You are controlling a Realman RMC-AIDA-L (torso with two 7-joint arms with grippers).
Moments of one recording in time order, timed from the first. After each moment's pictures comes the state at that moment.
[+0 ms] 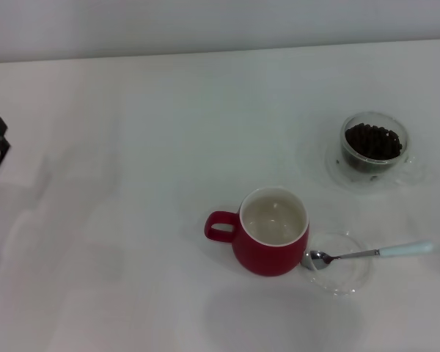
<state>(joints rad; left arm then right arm) -0.37 -2.08 -0.64 -0.06 -0.87 -1.34 2.83 -0.02 2.00 -0.26 -0.21 1.52 1.54 -1.67</state>
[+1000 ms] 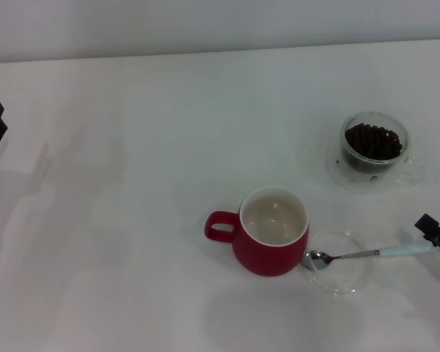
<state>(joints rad) -0.43 -2.07 -0.64 -0.02 -0.90 -1.32 2.82 0.03 2.01 -0.29 -0.11 1.36 1.55 -1.69</state>
